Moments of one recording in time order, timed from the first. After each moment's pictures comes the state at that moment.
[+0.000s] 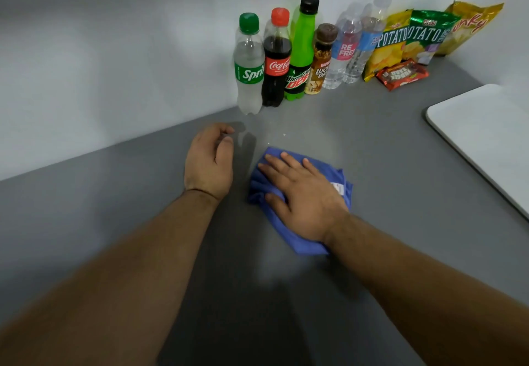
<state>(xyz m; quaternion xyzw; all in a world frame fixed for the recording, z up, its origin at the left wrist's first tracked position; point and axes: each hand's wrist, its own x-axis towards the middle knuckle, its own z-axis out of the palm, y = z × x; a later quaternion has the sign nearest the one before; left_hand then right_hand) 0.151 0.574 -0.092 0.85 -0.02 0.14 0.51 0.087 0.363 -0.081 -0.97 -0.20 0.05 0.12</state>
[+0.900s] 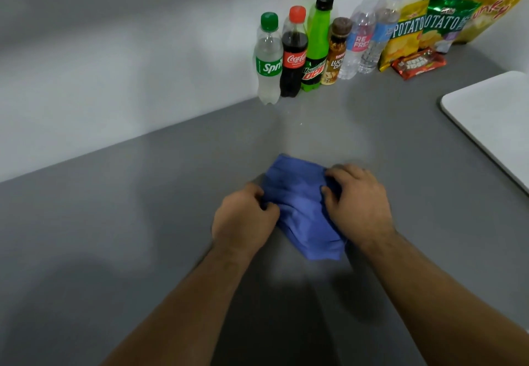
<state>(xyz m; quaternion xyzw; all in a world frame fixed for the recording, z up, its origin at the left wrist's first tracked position) 0.011 0.554 -0.052 0.94 0.10 -0.08 0.33 0.024 0.334 -0.062 -0.98 0.02 -0.06 0.19</state>
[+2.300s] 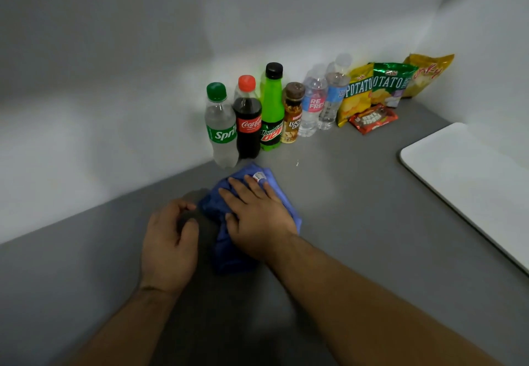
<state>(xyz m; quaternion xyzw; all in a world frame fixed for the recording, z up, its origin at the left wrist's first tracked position) 0.118 0.586 -0.073 0.88 0.03 0.10 0.46 0.165 0.401 -0.094 -0.98 -0.18 0.03 0.09</state>
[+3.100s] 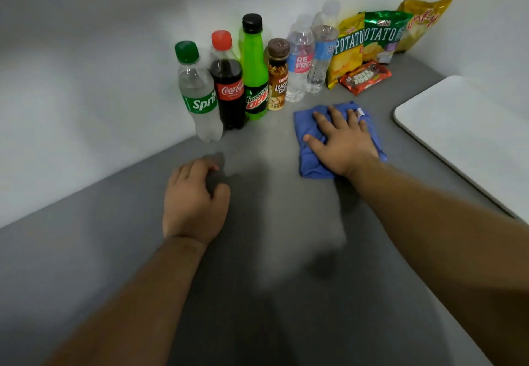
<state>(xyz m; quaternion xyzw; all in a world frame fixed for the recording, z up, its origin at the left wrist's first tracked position) 0.150 0.539 -0.075 0.94 -0.07 0.08 0.33 0.214 0.218 -0.084 -0.99 0.08 0.05 0.07</state>
